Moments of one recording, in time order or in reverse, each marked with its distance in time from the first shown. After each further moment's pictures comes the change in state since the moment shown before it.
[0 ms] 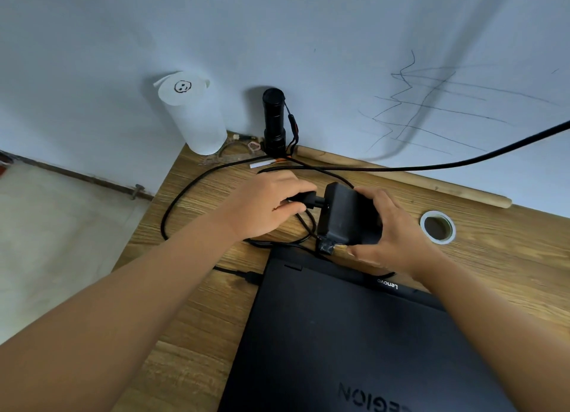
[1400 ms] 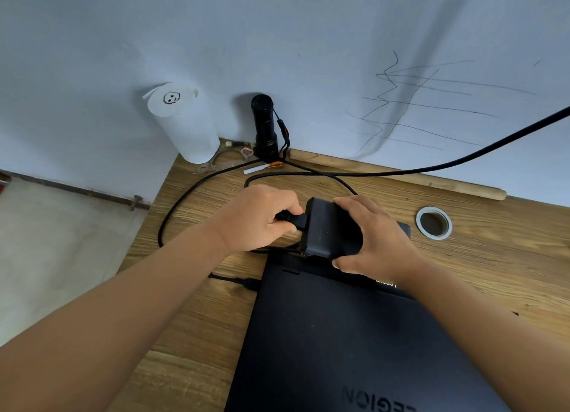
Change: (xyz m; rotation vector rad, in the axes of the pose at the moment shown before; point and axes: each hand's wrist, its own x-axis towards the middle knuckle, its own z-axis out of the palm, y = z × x) left_hand -0.007 0.016 -0.009 -0.046 -0.116 -0.113; right_hand -0.004 -0.018 0.010 -0.131 -0.056 -0.021
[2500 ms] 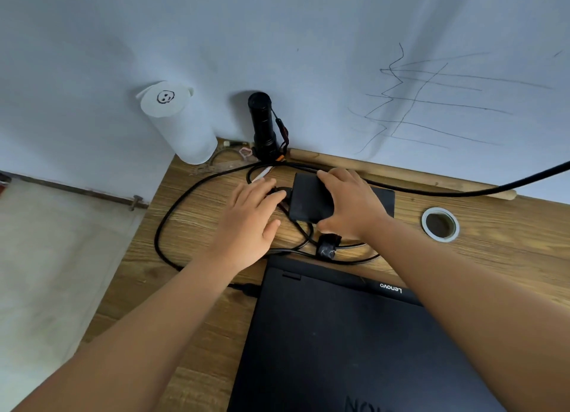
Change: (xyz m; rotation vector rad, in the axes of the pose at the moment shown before) left_hand 0.001 -0.043 0.047 0.375 0.223 -0.102; right_hand 0.075 0.004 0.012 -0.263 -0.024 0.040
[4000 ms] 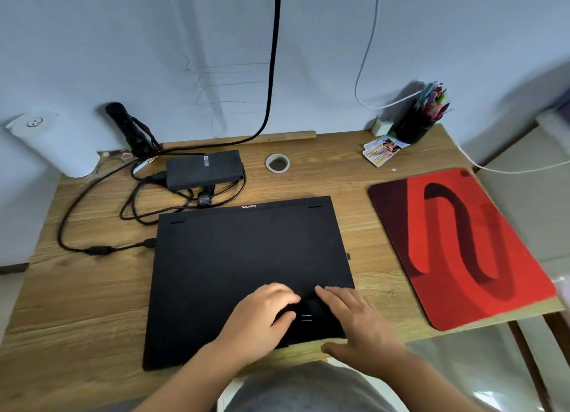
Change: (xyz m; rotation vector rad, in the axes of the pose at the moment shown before) left_hand -0.198 0.237 0.005 -0.455 -0.428 0.249; right_hand -0.414 0.022 0.073 0.147 0.022 0.249
